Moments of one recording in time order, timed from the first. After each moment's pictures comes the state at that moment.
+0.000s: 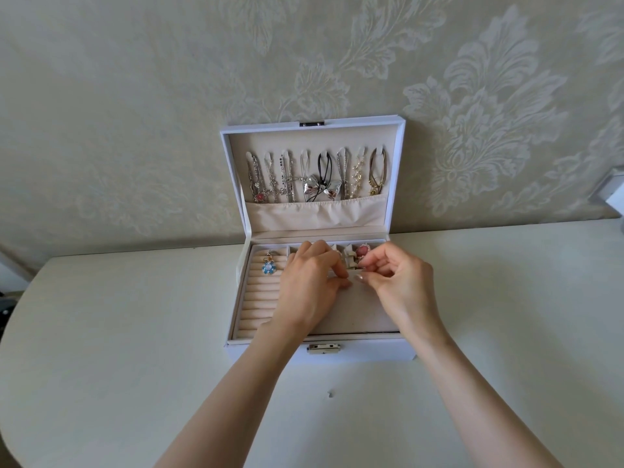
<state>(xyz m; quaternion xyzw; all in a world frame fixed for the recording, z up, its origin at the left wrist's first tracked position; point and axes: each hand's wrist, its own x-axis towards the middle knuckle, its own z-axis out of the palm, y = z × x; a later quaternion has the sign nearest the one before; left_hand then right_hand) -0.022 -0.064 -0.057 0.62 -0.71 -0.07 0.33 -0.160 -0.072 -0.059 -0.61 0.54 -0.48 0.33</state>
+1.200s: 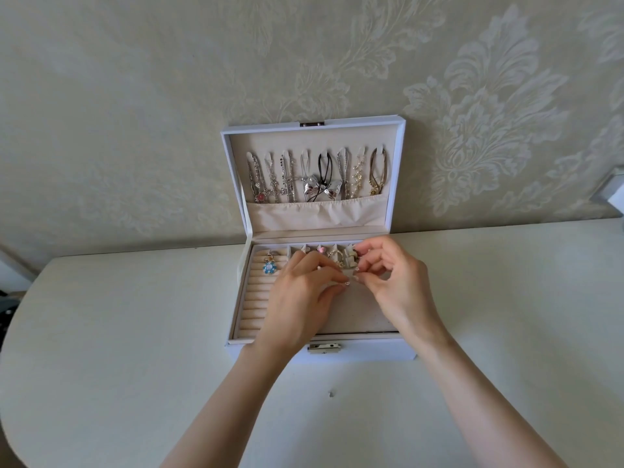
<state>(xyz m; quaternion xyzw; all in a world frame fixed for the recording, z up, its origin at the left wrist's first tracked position) -0.007 -0.045 -0.068 0.55 -0.75 -0.01 0.37 -0.159 -0.068 -0.054 -0.67 0.48 -0.47 0.30</state>
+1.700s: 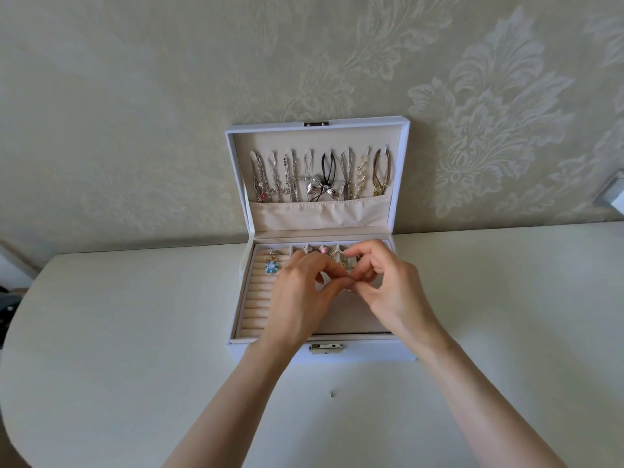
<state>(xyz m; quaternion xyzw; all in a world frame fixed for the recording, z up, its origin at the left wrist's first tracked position) -0.012 -0.041 -0.056 0.57 -0.68 -0.12 0.43 -0.156 -0.062 -0.050 -0.73 0.44 -0.43 0.31</state>
